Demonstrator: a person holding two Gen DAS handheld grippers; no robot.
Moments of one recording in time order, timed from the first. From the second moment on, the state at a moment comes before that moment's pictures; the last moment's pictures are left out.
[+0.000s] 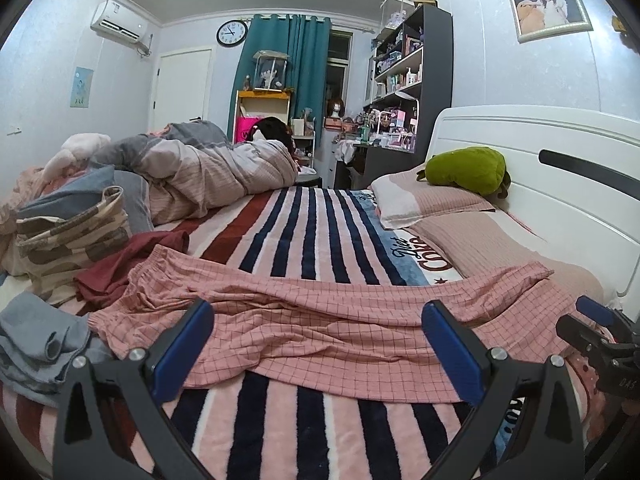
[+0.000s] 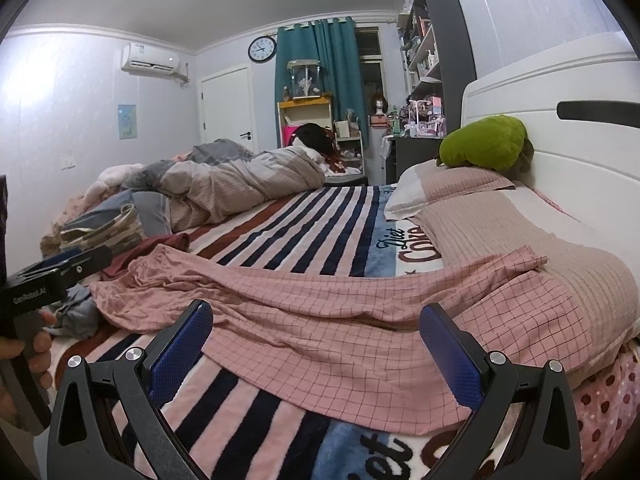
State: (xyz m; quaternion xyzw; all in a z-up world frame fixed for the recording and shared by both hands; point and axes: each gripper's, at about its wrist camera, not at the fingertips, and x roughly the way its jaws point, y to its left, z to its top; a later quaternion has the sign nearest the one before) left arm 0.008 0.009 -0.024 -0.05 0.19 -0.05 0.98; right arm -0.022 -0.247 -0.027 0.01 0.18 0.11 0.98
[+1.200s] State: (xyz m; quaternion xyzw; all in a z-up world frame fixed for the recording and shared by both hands) left arm 0.102 0.135 -0.157 -0.18 0.33 0.06 0.92; right arm 0.047 -0.330 -0.167 0.17 0.33 0.02 0.93
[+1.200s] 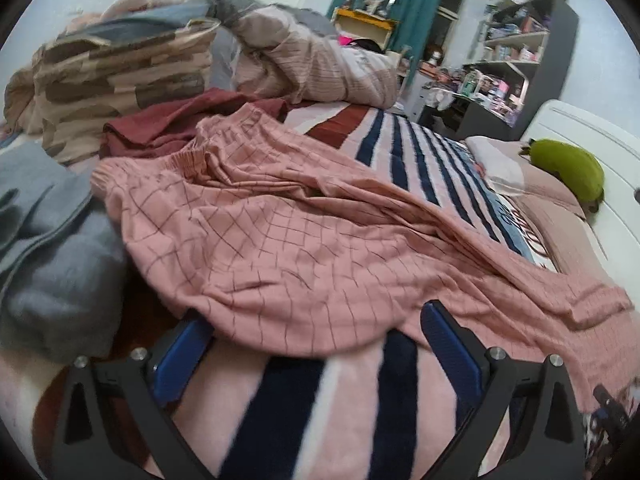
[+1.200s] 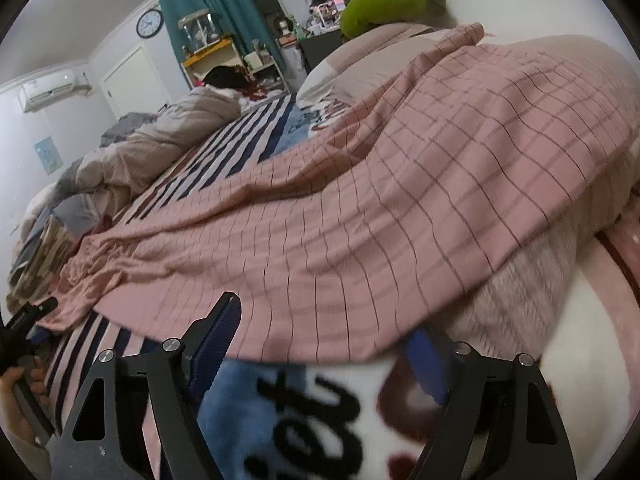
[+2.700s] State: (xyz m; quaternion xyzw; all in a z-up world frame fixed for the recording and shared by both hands) left arm 0.176 0.172 -0.062 -0.06 0.28 0.09 0.95; right arm 0.159 -0.340 -0.042 0.03 0.25 0.04 0.97
